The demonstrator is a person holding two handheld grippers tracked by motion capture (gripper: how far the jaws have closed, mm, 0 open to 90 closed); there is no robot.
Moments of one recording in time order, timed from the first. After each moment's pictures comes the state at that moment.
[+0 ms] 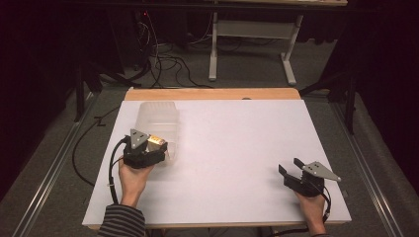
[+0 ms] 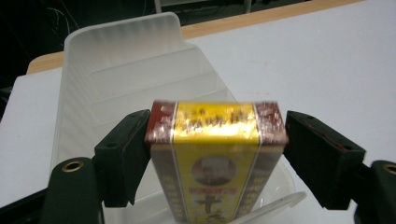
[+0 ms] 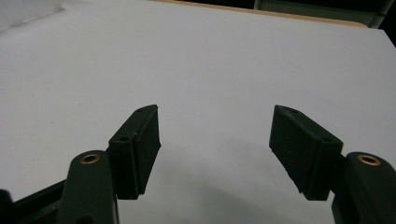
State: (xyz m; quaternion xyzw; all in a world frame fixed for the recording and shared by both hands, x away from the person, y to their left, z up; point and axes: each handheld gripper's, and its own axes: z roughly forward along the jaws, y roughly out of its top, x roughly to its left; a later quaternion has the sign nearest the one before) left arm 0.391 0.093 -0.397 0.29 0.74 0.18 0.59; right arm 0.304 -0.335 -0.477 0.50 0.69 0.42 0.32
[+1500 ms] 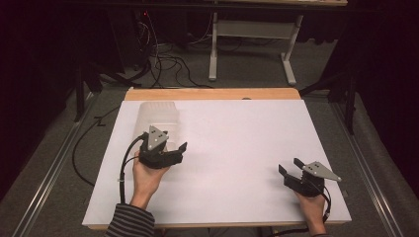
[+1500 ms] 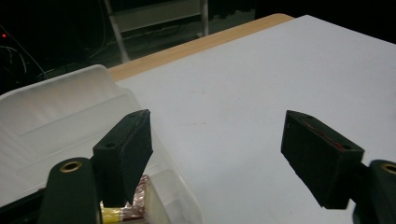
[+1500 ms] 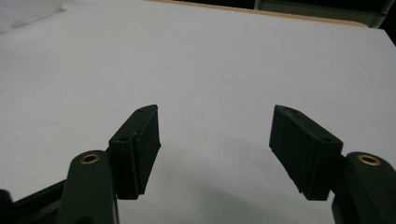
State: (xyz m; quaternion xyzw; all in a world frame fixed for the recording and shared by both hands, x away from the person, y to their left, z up) left arm 0.362 0.043 -0.369 0.34 0.69 0.13 0.62; right arm 0.304 -0.335 -0.477 0.50 0.69 0.43 0.31
